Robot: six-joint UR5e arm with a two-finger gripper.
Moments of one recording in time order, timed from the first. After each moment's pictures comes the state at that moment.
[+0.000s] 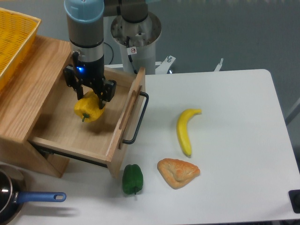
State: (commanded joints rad) arm 2.18 -1.63 -1.66 -1.24 1.43 0.53
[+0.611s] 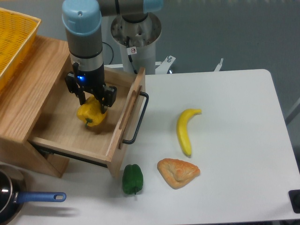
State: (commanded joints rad) arm 2.16 -1.66 -1.66 -1.23 1.48 0.50
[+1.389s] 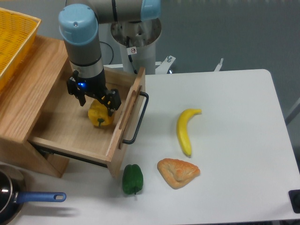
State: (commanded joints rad) arm 2.16 -1.67 -1.65 -1.23 1.52 0.50
